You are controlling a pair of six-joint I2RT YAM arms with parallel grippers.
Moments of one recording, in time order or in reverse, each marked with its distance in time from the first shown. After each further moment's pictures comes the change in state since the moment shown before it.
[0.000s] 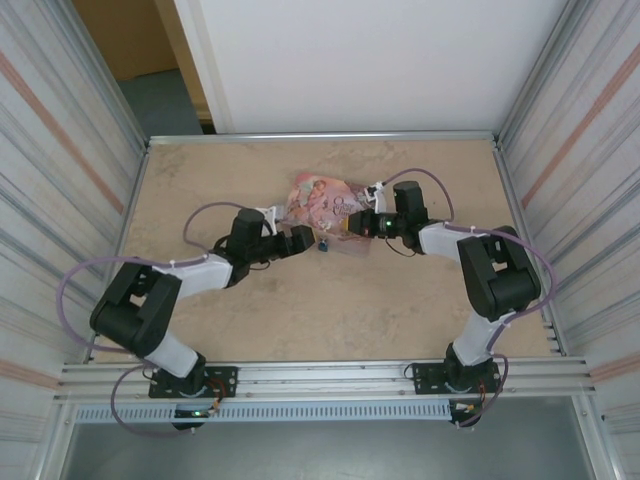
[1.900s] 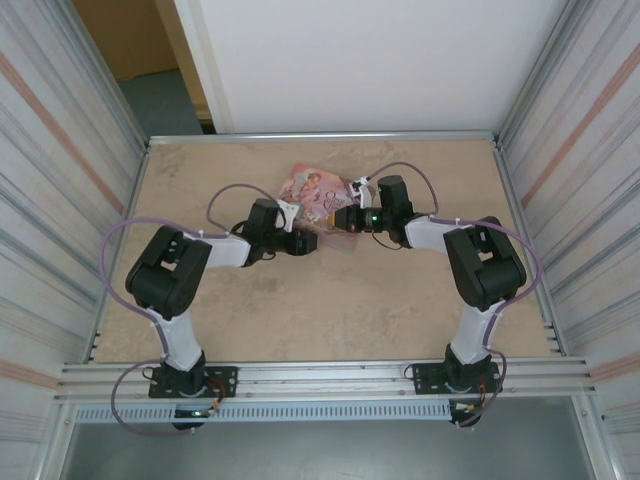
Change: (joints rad) left arm 0.009 0.249 0.188 -0.110 0.013 0.451; right arm 0.068 0.087 0.098 0.024 0.027 0.000
